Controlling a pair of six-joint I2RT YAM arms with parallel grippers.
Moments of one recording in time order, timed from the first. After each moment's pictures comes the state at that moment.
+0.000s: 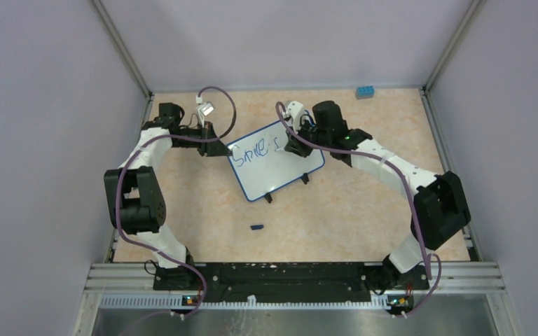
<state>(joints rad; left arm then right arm) 0.07 1.72 1.31 -0.73 1.16 0.38 0.60 1.61 1.27 -0.23 -0.37 -0.26</state>
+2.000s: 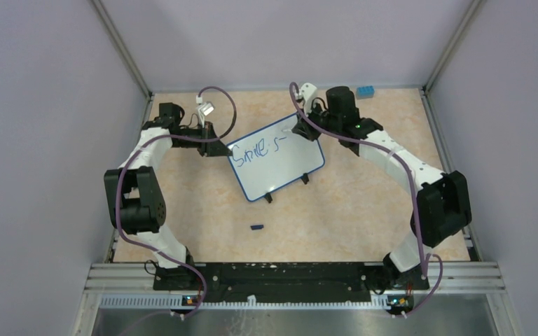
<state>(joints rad) 0.07 1.72 1.31 -0.73 1.16 0.38 0.50 1.61 1.36 -0.22 -0.40 -0.26</state>
